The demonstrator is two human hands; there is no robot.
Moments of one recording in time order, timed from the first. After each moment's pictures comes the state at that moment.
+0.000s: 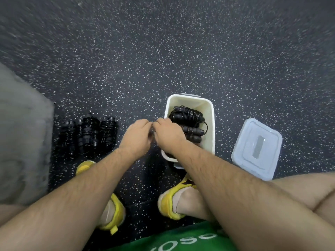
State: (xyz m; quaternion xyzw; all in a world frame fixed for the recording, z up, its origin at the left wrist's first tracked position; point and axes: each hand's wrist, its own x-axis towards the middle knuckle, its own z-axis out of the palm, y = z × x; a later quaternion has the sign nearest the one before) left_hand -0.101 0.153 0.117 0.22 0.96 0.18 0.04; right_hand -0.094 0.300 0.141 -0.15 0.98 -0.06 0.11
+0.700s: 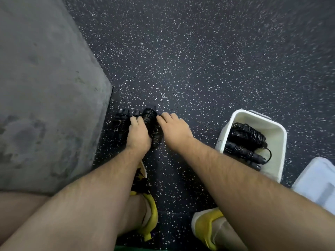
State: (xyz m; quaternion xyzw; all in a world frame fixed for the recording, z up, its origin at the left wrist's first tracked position) left_hand -0.124 0.005 0.085 -0.18 0.96 0.16 0.13; right_hand -0.159 0.141 0.109 -0.30 0.95 -0.03 0.12
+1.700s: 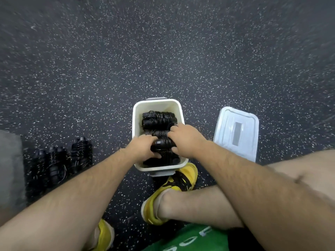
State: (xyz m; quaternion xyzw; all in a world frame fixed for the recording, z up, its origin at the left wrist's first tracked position) left_hand -0.124 0.264 0.109 0.32 0.90 0.05 0.29; right_hand -0.060 0.445 0.177 -0.15 0.97 -0.01 0.18
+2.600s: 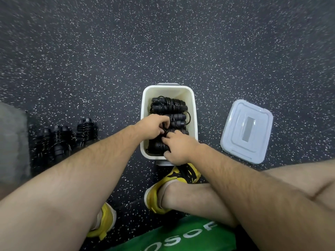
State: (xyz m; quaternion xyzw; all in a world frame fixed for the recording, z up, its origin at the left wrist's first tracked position) left_hand -0.152 0.266 0.093 0.29 0.88 0.21 0.32; right_hand -0.045 0.398 0.142 -0.13 0.93 -0.09 0.33
